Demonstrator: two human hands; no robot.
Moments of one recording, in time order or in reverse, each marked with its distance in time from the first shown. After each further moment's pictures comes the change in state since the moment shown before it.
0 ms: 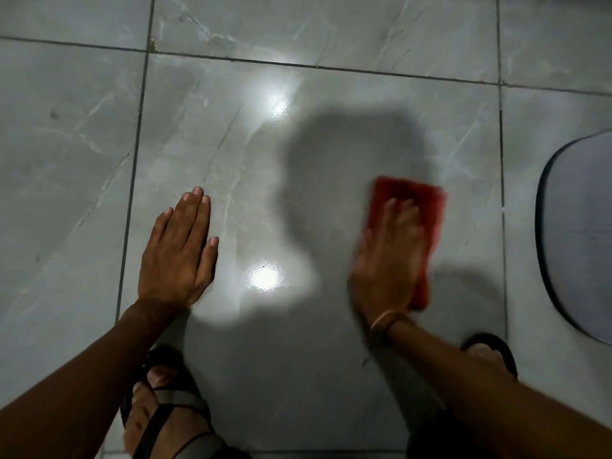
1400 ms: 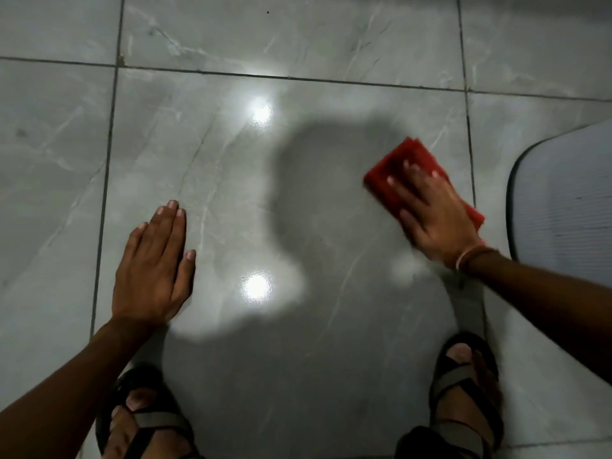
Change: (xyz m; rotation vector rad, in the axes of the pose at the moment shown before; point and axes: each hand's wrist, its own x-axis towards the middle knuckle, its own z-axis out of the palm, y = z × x) left_hand 0.001 0.003 -0.005 -0.023 -0.002 -0.018; right_hand 0.128 0.143 -0.031 -0.049 -0.199 -0.638
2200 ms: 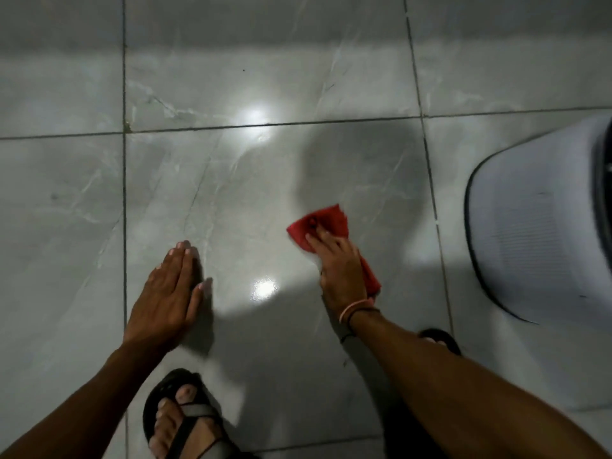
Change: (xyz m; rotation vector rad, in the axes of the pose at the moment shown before) left_hand 0.009 0.019 -0.050 0.036 -0.244 0.034; right_hand 0.008 -0.165 0.004 0.424 0.120 0.379
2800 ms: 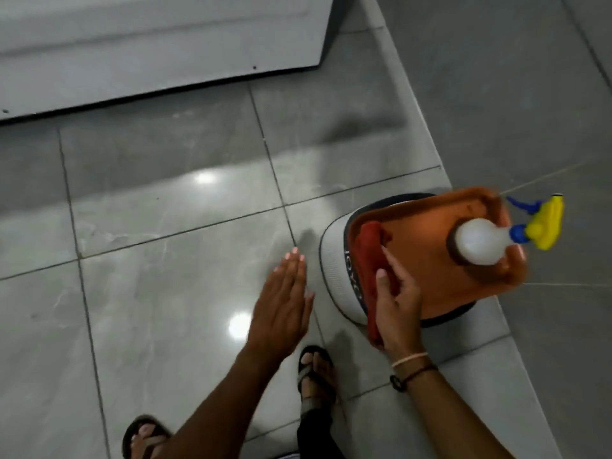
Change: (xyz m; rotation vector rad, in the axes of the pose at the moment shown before) left_hand 0.101 0.421 -0.238 -0.224 0.060 0.398; right_hand -0.056 0.018 -0.447 0.701 0.495 0.628
